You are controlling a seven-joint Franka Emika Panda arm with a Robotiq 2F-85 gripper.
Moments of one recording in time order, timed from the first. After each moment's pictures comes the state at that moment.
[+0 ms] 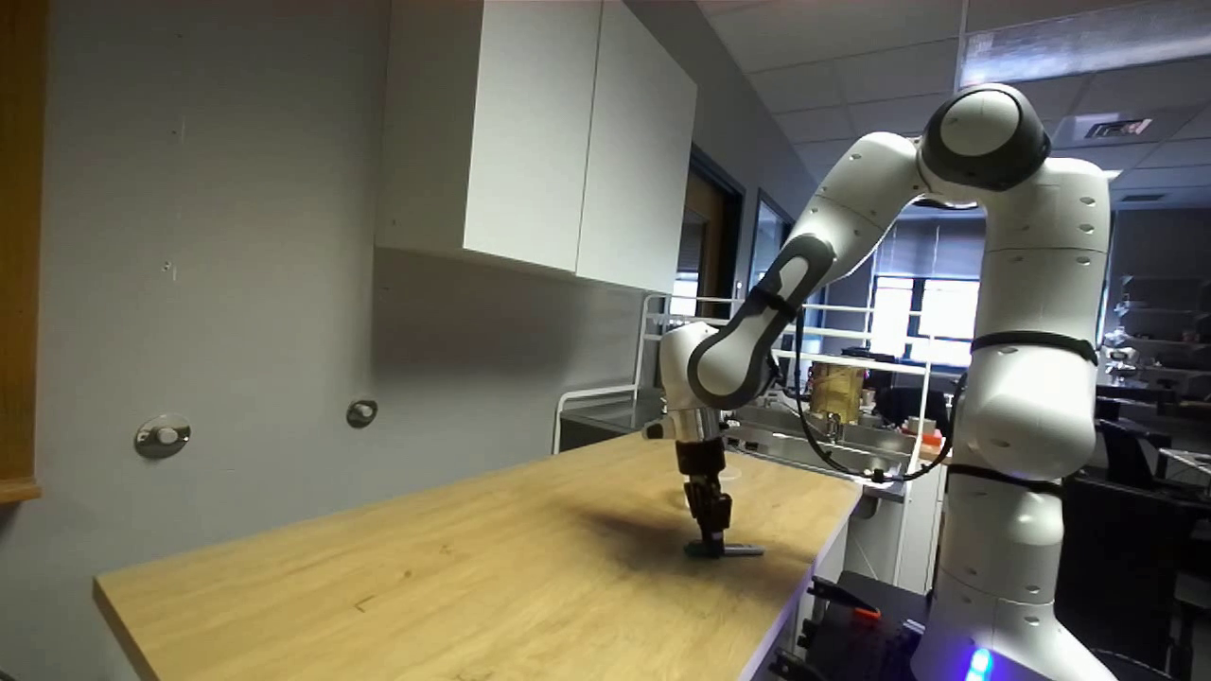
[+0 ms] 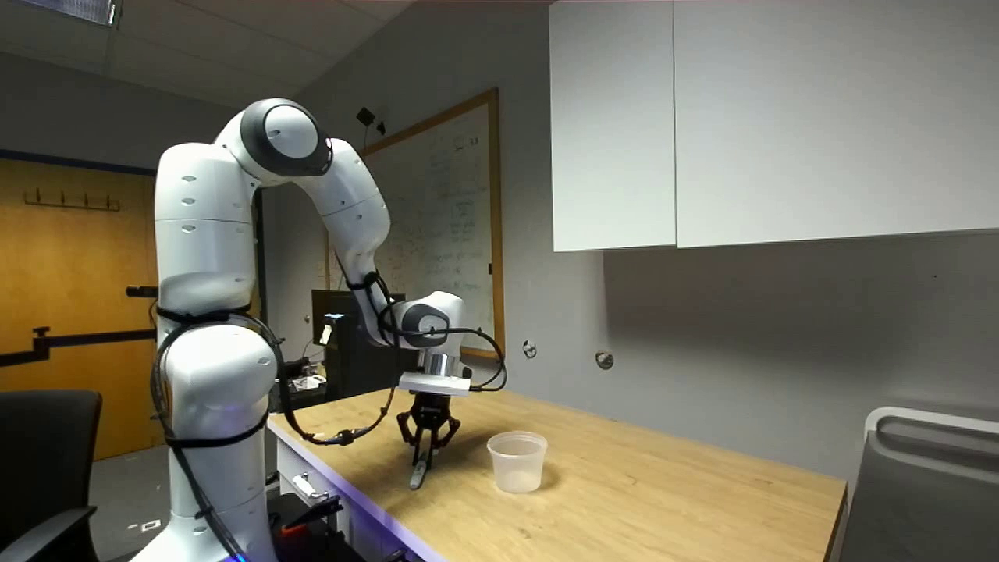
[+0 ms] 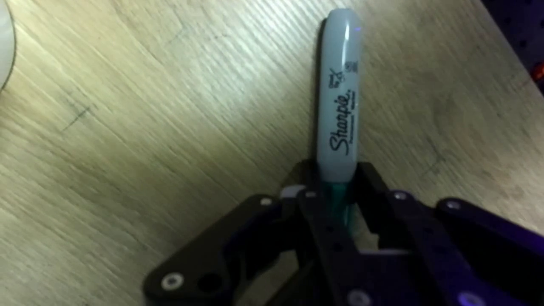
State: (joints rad) arm 0.02 -0.02 0.00 -2.66 -0.07 2.39 -0.74
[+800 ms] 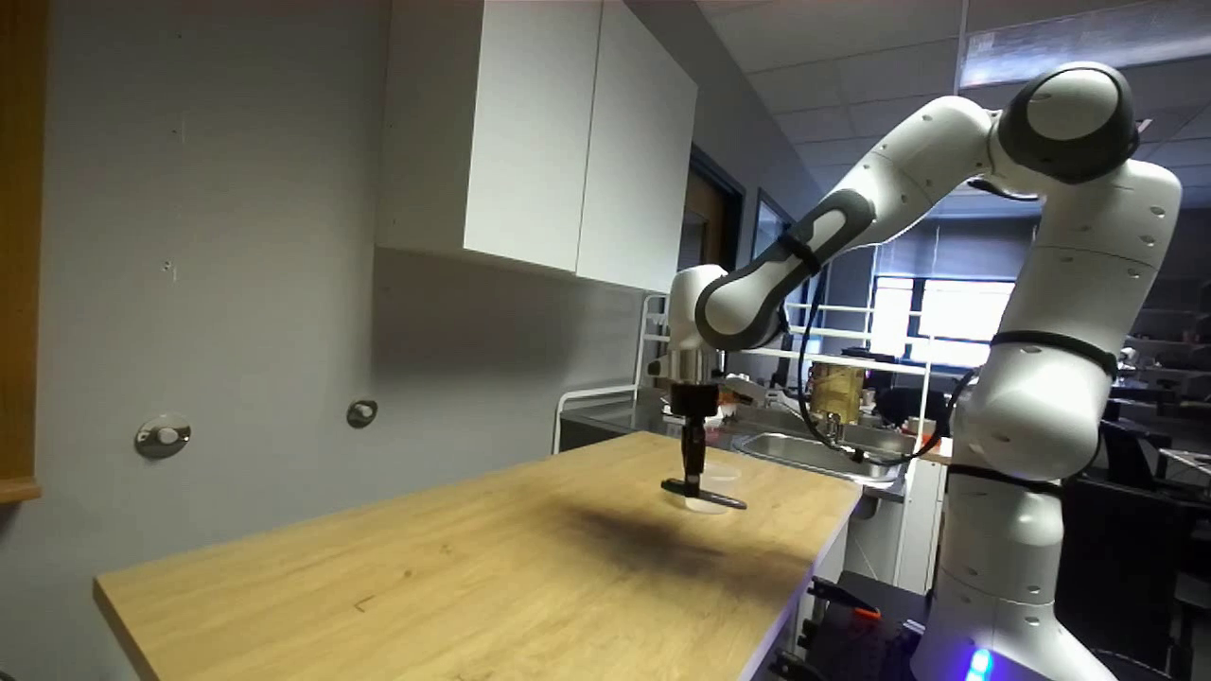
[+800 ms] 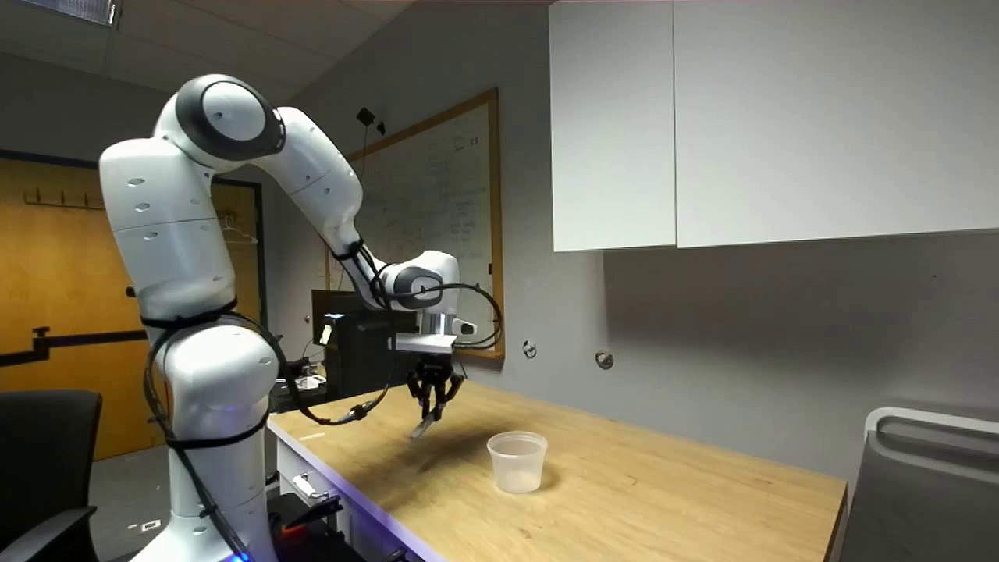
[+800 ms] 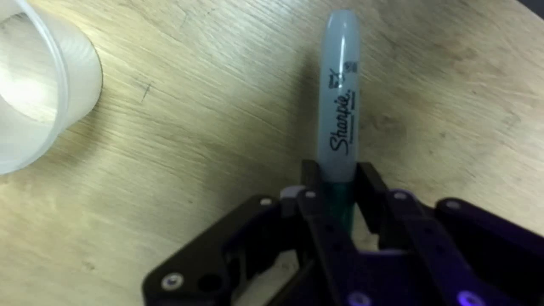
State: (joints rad) arm 0.04 -0.25 0.01 -2.64 0.00 2.32 -0.43
